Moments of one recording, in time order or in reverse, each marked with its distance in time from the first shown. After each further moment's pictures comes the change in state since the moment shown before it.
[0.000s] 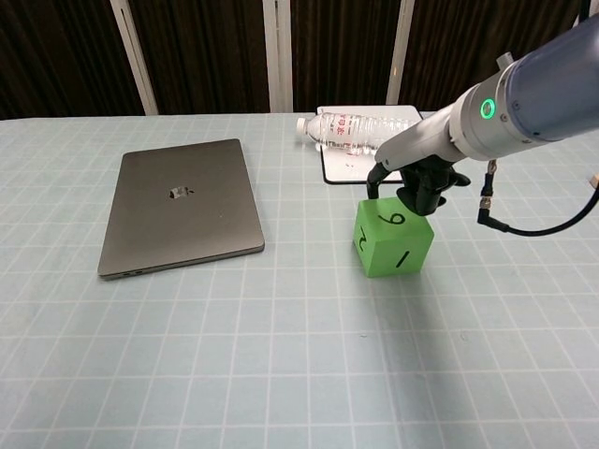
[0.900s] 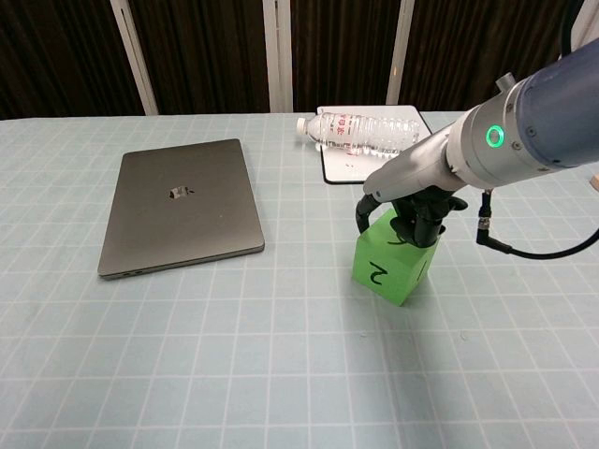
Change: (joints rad) left arm 0.000 -0.001 -0.001 -0.001 -0.004 0.001 0.007; right arm 0.048 0.007 -0.043 -0.138 -0.034 0.034 -0.020
